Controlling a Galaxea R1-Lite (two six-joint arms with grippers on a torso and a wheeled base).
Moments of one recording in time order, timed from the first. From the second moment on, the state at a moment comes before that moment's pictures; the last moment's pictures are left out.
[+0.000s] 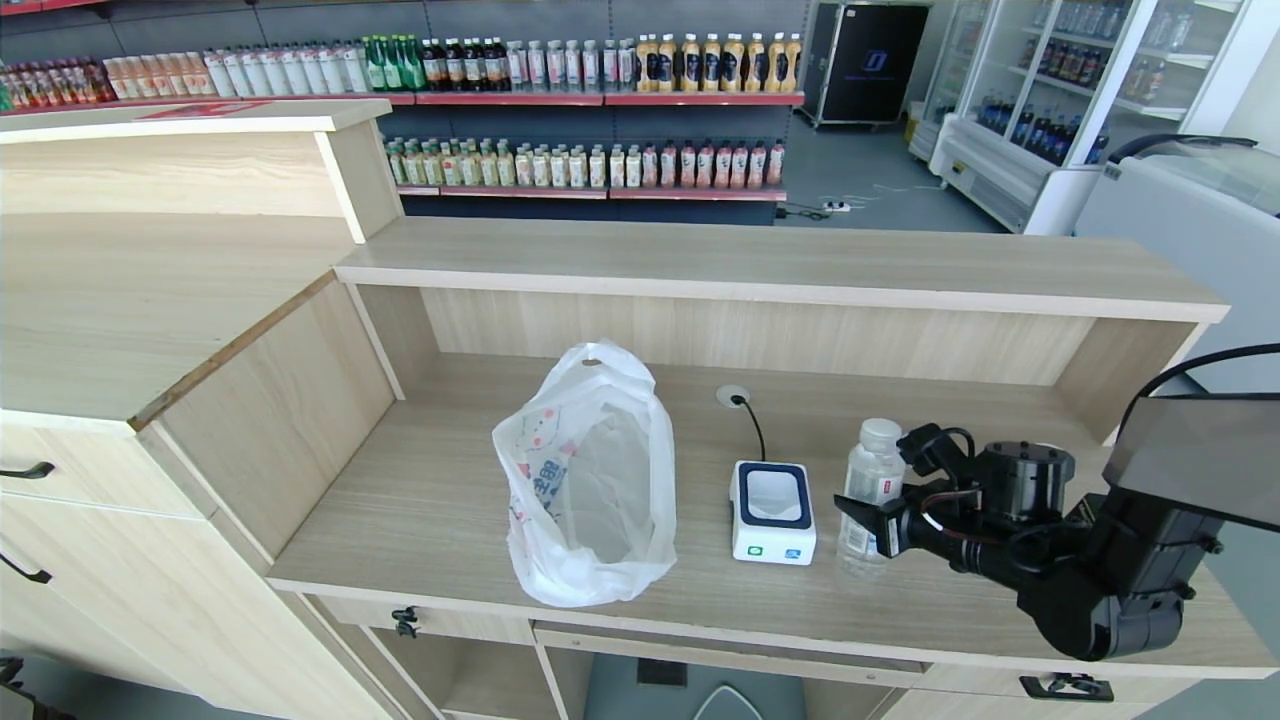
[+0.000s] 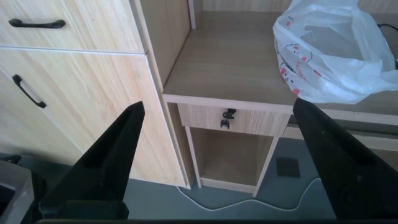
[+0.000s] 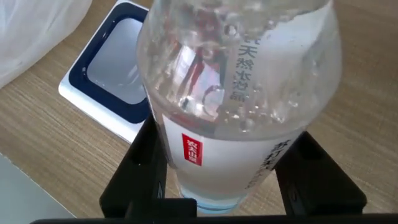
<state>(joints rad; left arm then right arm) 0.00 0.00 0.00 0.03 0.08 0.07 0.12 2.28 -0.61 -1.31 0.33 -0.18</state>
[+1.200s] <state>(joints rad) 0.00 0.00 0.00 0.03 0.08 0.07 0.10 1.35 -0.66 -0.65 0.77 0.30</state>
